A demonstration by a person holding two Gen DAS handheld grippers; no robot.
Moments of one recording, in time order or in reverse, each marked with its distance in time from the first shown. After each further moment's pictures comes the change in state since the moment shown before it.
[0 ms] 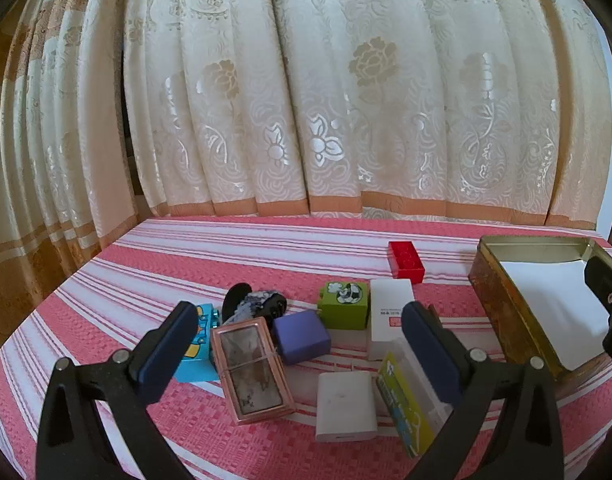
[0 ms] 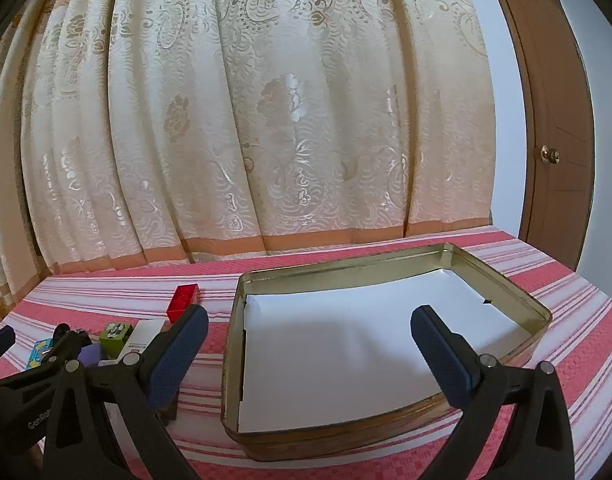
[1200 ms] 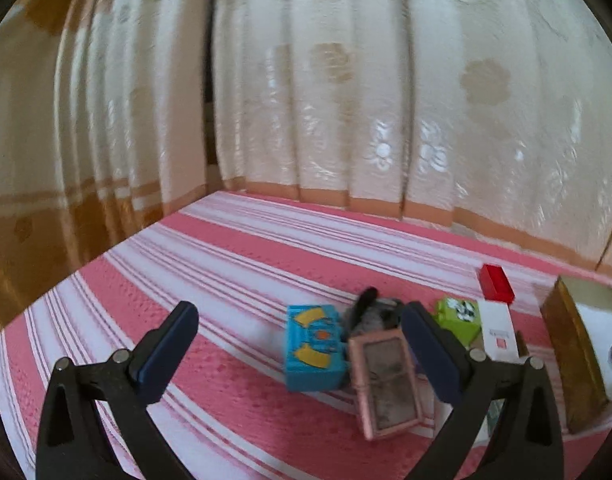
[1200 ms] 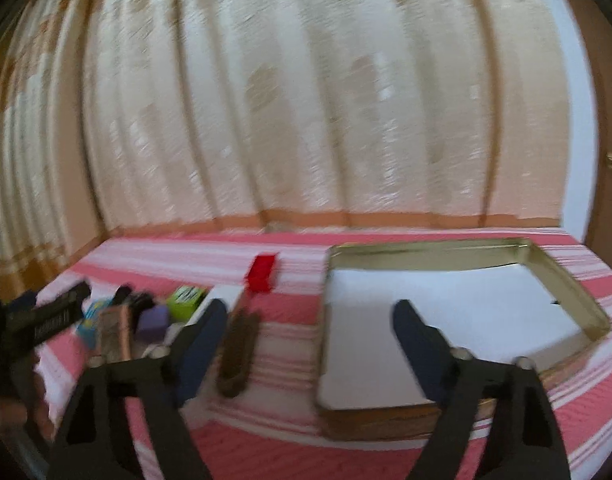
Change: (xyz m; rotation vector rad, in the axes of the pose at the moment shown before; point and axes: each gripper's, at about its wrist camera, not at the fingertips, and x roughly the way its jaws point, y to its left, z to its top) left arm 0.011 0.092 -0.002 -0.189 0.030 0.156; right arm 0.004 0.041 -0.017 -0.110 0.094 0.283
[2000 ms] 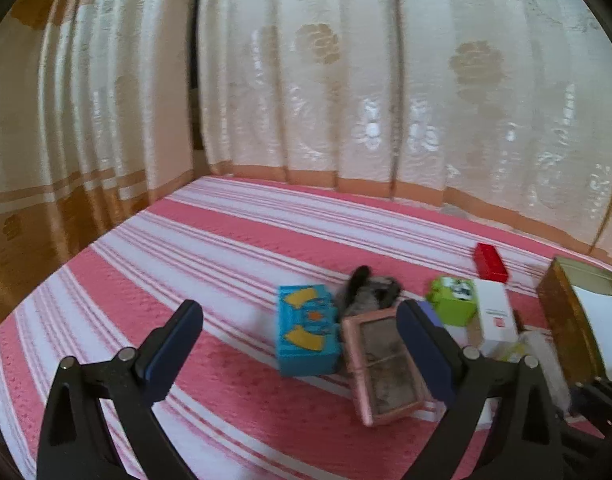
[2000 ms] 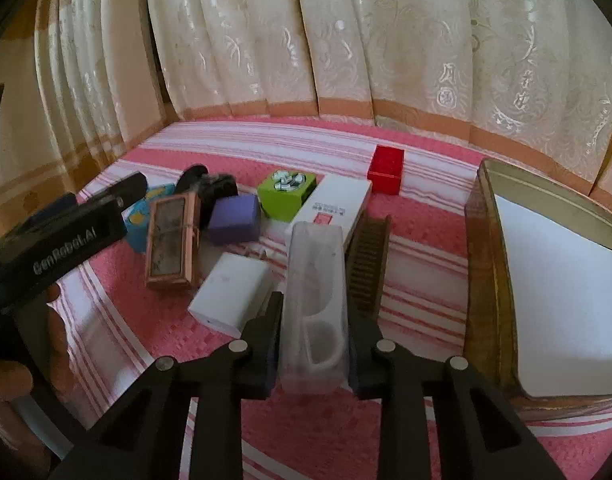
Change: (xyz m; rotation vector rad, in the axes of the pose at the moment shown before) left arm 0.006 -0.010 -0.010 0.044 0.064 -0.063; right arm 0.054 0.064 -0.019 -0.146 0.366 0.235
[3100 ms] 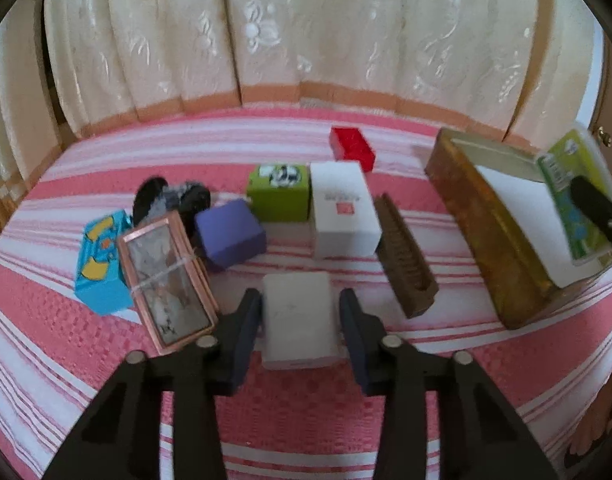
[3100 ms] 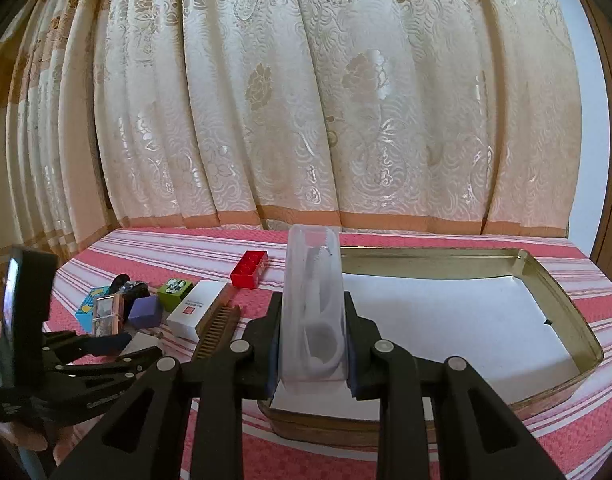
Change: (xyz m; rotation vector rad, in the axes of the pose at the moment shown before) left arm 0.017 -0.094 -0.034 0.220 0.326 -0.293; right arm -0.086 -0.089 -0.012 0.108 -0.363 -0.207
